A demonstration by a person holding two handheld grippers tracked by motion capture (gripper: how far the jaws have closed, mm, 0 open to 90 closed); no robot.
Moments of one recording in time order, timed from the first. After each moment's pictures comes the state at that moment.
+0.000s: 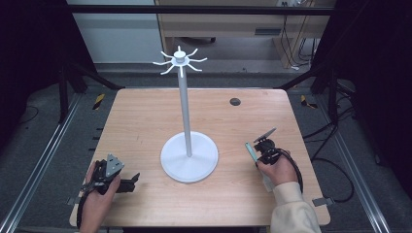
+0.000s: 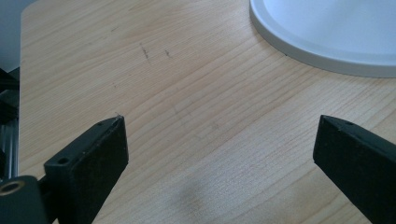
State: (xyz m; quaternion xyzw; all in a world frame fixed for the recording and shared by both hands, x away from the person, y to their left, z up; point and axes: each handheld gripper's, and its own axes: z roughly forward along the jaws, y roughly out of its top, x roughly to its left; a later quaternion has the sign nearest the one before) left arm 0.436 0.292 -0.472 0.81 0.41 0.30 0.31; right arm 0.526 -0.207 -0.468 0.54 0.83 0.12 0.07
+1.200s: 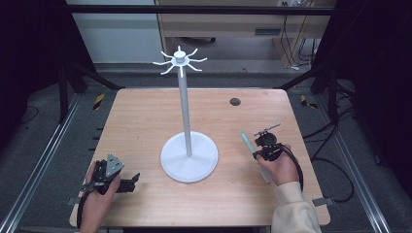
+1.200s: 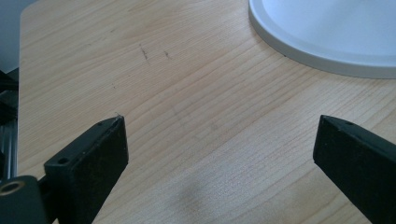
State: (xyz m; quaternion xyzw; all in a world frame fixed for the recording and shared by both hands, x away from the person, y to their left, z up) left arm 0.436 0.292 -0.472 0.81 0.40 0.30 0.31; right arm 0.522 -0.203 -0.439 0.52 0.82 0.21 0.12
